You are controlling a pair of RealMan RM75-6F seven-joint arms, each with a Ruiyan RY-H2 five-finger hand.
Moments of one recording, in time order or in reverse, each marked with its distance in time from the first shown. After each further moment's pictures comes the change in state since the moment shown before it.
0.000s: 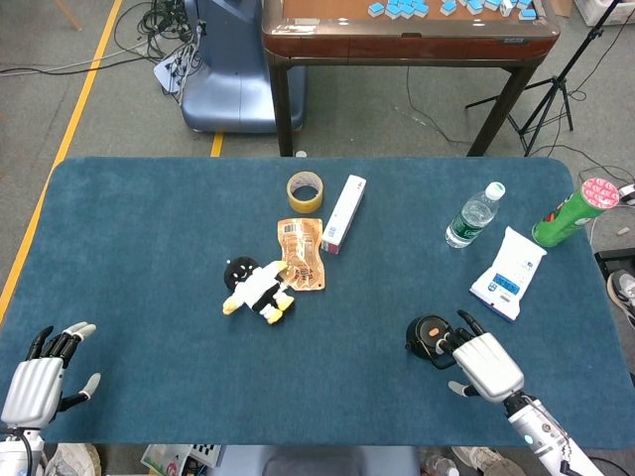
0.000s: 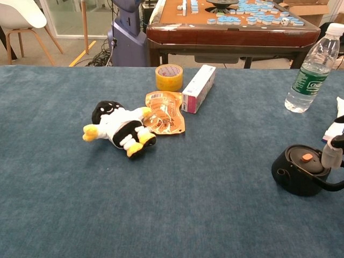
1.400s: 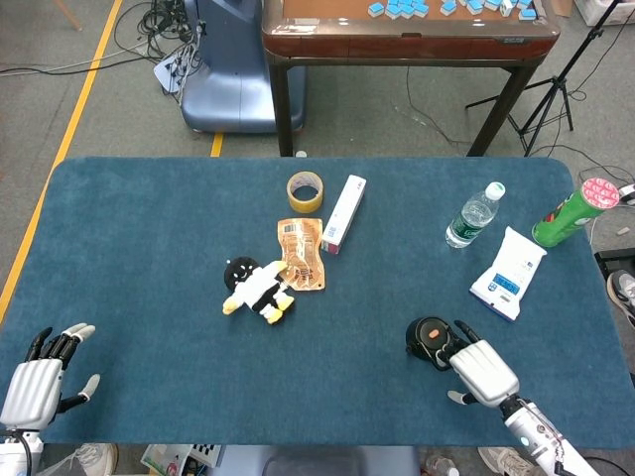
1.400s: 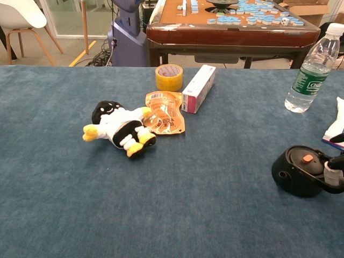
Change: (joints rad) left arm 0.006 0.002 0.003 -0.006 0.004 0.005 0.006; right arm 0.005 -0.025 -0.018 0.036 0.019 -0.065 0.024
